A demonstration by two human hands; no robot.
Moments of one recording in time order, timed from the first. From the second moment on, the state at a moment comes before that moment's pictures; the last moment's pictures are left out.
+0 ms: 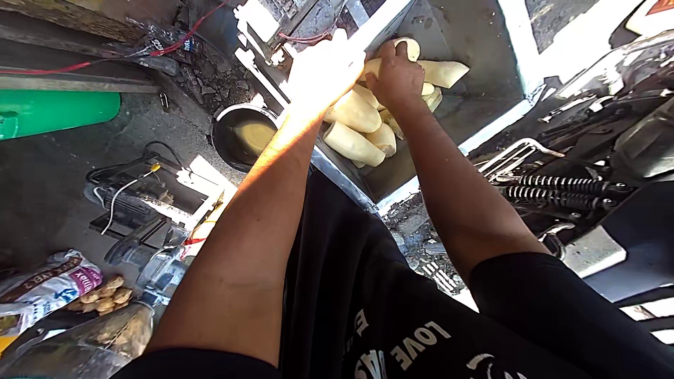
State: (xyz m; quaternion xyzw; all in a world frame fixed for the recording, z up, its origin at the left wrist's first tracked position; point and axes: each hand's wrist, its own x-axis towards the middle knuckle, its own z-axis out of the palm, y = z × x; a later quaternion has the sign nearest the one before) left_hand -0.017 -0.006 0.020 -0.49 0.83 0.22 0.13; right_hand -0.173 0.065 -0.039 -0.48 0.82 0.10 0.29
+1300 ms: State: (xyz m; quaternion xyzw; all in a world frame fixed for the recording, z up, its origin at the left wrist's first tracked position) left_hand -0.019 -0.003 0.023 -0.50 0.83 0.20 0.15; right_hand -0.176 0.154 0.030 -0.41 0.86 -0.11 0.27
